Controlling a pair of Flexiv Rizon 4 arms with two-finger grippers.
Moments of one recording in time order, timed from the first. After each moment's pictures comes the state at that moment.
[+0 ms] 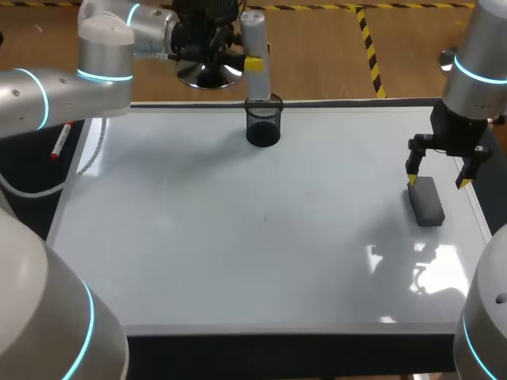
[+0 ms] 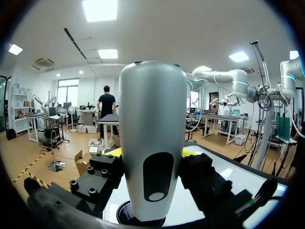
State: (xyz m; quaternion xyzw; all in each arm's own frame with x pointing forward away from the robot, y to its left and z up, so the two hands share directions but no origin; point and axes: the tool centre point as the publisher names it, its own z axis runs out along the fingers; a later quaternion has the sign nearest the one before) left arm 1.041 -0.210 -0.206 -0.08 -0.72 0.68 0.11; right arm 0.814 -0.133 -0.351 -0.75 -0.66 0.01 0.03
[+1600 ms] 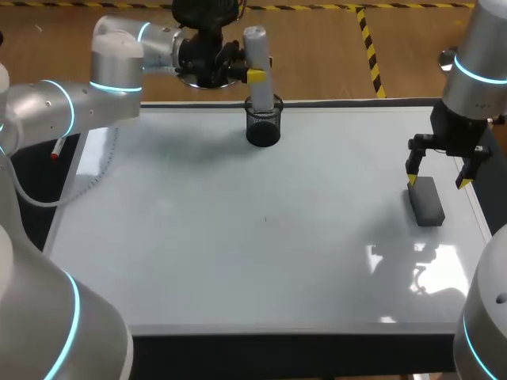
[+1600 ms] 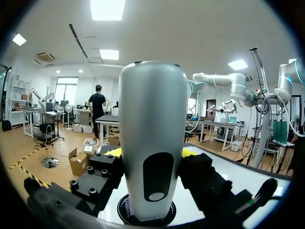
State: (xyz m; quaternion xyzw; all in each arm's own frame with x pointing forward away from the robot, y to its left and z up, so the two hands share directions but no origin) left arm 1.055 -0.214 -0.245 -0.07 -0.70 0.69 0.14; right arm 0.814 -0.133 -0.352 -0.75 -0.66 0.01 0.03
